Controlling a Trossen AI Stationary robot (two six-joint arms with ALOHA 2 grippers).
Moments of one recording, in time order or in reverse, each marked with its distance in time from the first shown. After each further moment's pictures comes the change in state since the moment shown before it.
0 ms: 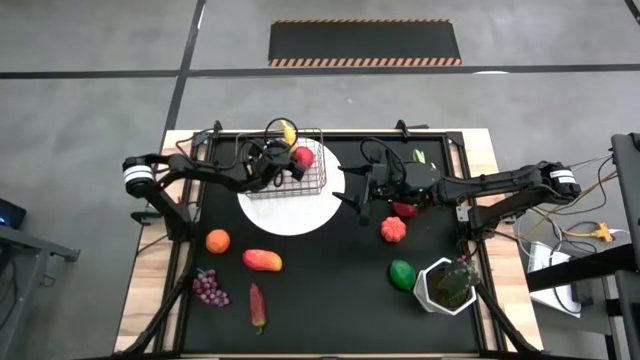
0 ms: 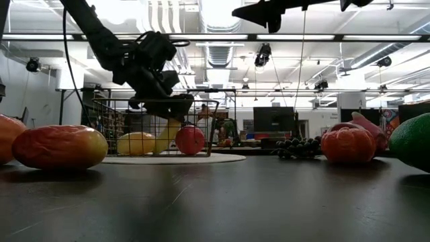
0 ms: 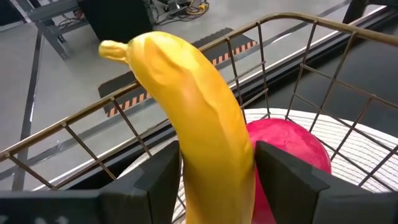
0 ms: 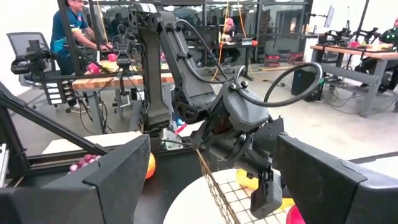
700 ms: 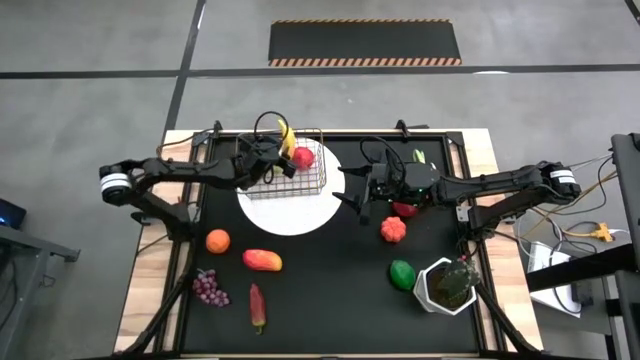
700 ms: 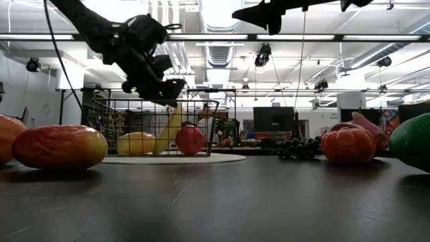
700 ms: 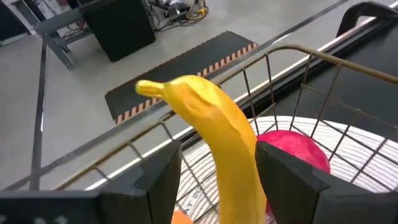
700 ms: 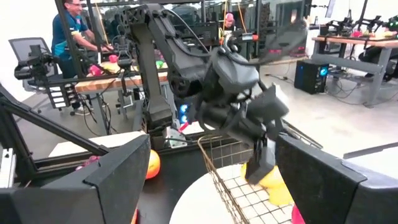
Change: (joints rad) left arm -0.004 -0.191 0.002 -0.182 0.000 0.056; right arm 0.000 -0.001 0.000 -0.013 0.000 0.053
